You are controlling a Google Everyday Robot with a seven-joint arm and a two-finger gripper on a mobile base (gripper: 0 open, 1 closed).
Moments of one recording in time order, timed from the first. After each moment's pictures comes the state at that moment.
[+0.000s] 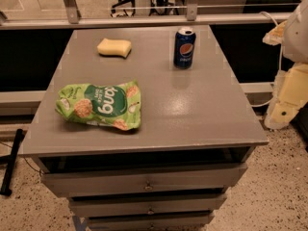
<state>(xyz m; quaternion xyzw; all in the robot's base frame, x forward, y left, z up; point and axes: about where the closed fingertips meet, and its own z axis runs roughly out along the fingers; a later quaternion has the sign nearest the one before) 0.438 -0.216 0.977 -0.60 0.78 -0.04 0.16</state>
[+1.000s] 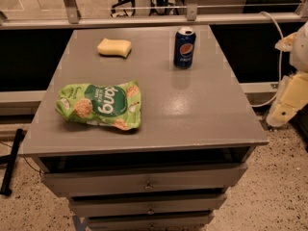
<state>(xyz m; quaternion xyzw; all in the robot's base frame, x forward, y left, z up) 0.468 -0.255 0.945 -0.56 0.80 -0.04 0.19</state>
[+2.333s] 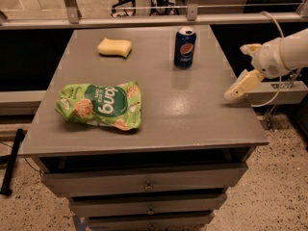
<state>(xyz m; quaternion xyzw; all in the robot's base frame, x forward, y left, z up) 0.638 -0.254 0.848 -0.52 0.76 0.10 0.38</state>
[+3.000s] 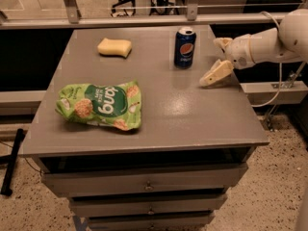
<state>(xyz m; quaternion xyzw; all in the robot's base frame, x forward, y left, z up) 0.715 -0.192 0.835 -0.52 0.71 0.18 0.44</state>
